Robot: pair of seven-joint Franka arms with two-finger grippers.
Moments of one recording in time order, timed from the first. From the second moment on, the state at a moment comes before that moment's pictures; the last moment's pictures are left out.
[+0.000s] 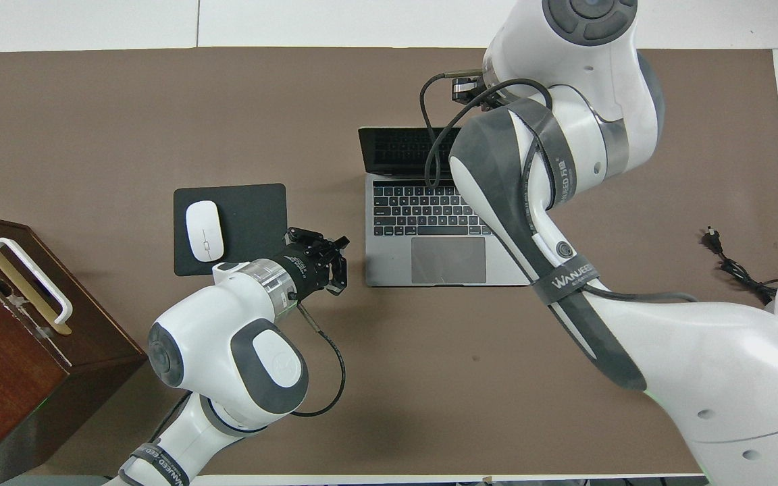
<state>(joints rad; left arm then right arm) -0.47 0.11 -0.23 -2.30 -1.25 3.03 -1.73 0.31 0.60 0.05 -1.10 -0.11 1.90 0.42</state>
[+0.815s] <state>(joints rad) -0.57 0.22 -0.22 -2.26 -1.25 3.14 -1.73 0.31 0.60 0.06 -1.10 -0.04 1.87 0.43</state>
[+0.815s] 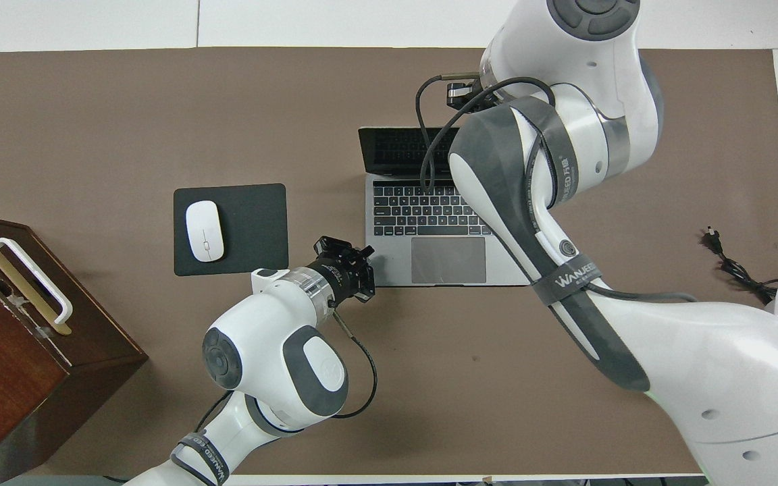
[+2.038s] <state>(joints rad) -0.62 0.29 -0.22 -2.24 -1.25 3.19 -1.73 0.31 0.60 0.06 -1.12 0.04 1.85 0.43</state>
